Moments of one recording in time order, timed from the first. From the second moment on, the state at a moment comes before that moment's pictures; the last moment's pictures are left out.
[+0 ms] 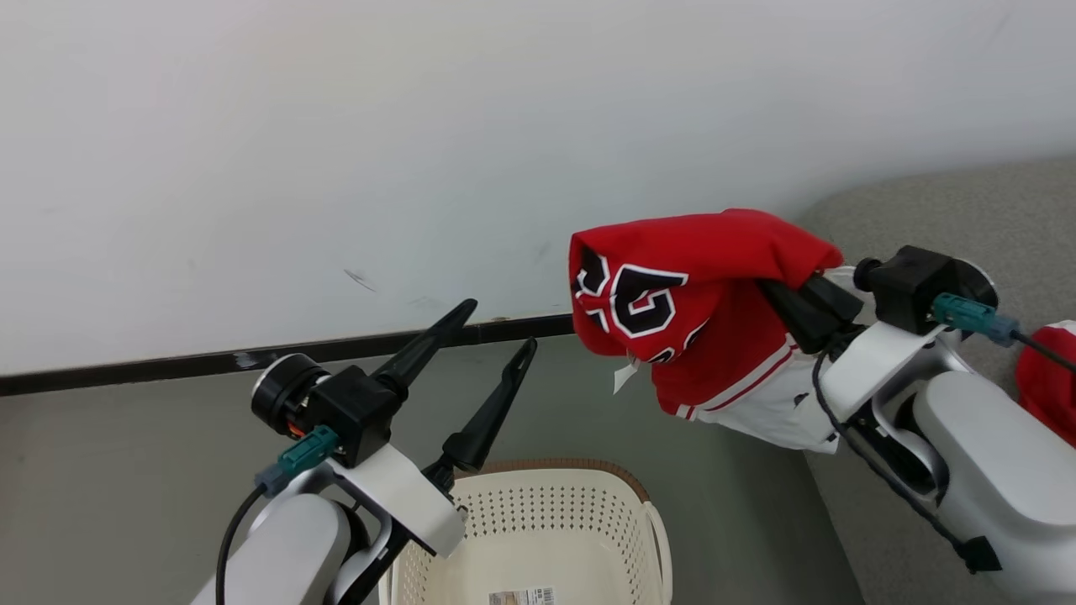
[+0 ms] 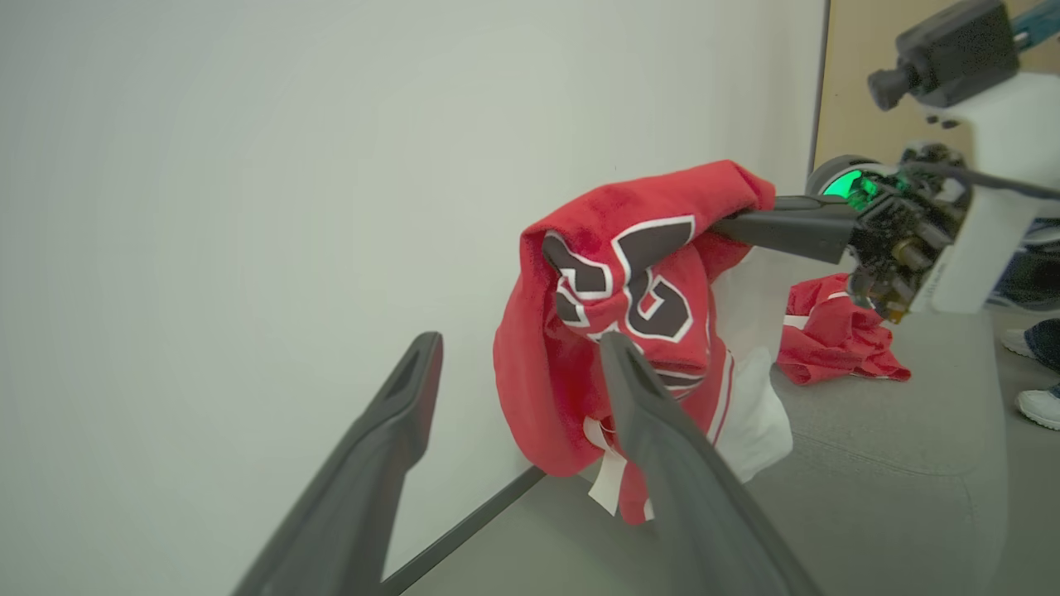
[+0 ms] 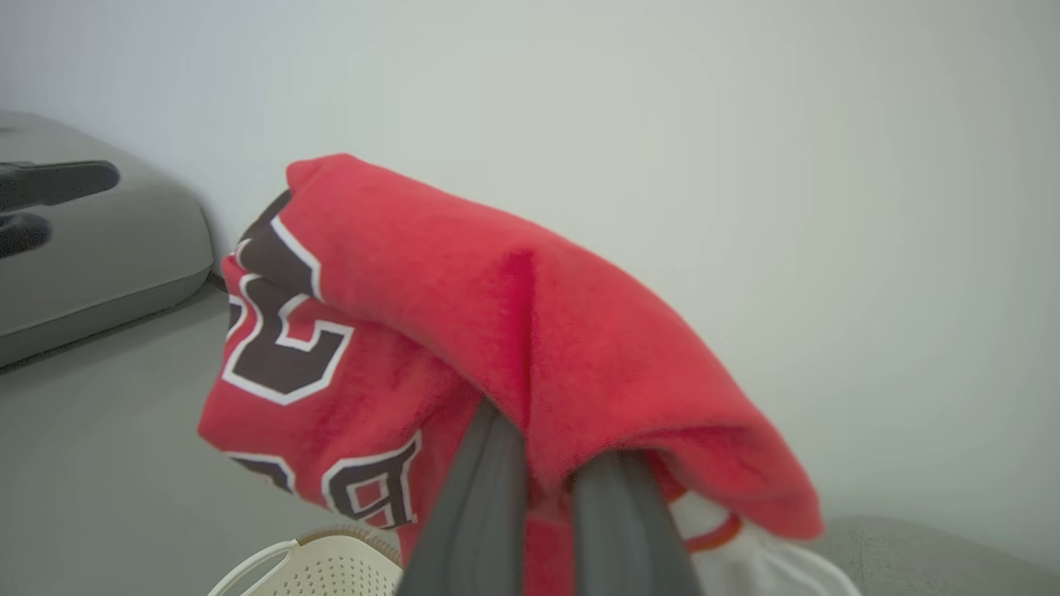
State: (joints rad) left arm -0.39 0.20 -0.54 0.04 -0.43 -0.10 -0.13; right arm -0.58 -0.36 0.62 0.28 0.42 0.13 -0.26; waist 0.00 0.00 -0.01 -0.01
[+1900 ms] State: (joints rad) left arm -0.38 0.17 -0.76 0.07 -0.45 -0.12 -0.20; right arm -0.37 -0.46 0.07 0.22 0.45 0.13 -0.18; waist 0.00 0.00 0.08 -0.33
